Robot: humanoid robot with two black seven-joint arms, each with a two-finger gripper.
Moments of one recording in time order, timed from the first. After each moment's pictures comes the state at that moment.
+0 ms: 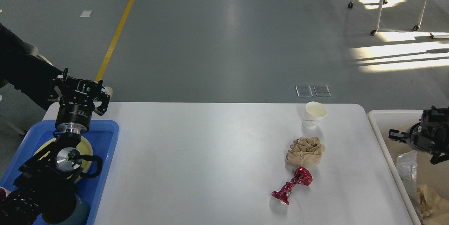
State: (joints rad) left arm -0.64 0.22 -0.94 -0.31 -0.09 -0.59 -0.52; right arm 1.08 -0.48 -0.99 0.52 -0.38 0.21 -0.15
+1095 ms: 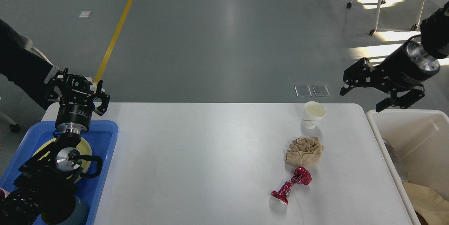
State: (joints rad) left arm -0.64 0.22 -0.94 -0.31 -0.09 -0.59 -0.52; right arm 1.92 -0.55 -1.14 1.09 0.01 0.88 -0.15
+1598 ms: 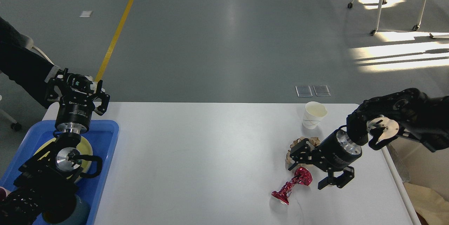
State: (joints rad) left arm -0.64 0.22 -0.94 -0.31 -0.09 -0.59 -0.52; right arm 1.43 -0.38 -0.90 1.10 0.11 0.68 -0.16
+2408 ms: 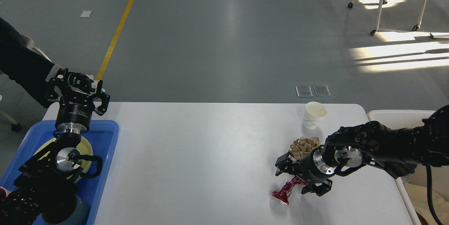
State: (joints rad) left arm -0.64 0.22 -0.94 -0.31 -0.09 -0.59 -0.52; right arm 1.19 -0.23 -0.82 0.95 0.10 0.39 -0.16
